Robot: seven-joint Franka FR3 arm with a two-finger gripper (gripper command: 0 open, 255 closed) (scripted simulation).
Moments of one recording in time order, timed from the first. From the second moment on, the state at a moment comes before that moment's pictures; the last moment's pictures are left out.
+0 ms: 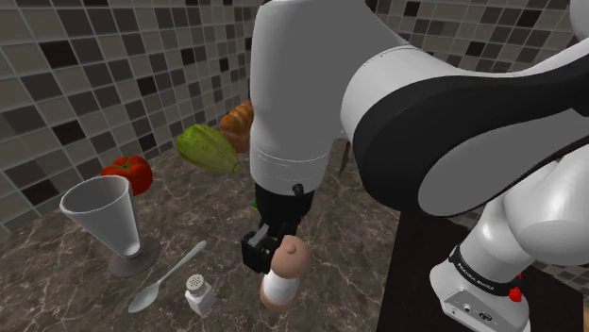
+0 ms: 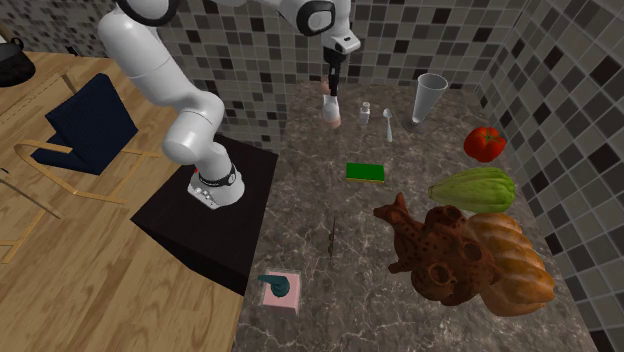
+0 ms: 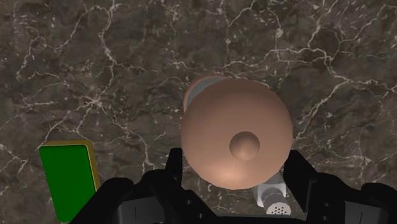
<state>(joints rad) 0.27 -0.25 0.68 -2.26 0.14 2.12 0.61</state>
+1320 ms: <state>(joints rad) 0.26 -0.21 0.70 -2.31 0.13 2.20 0.63</state>
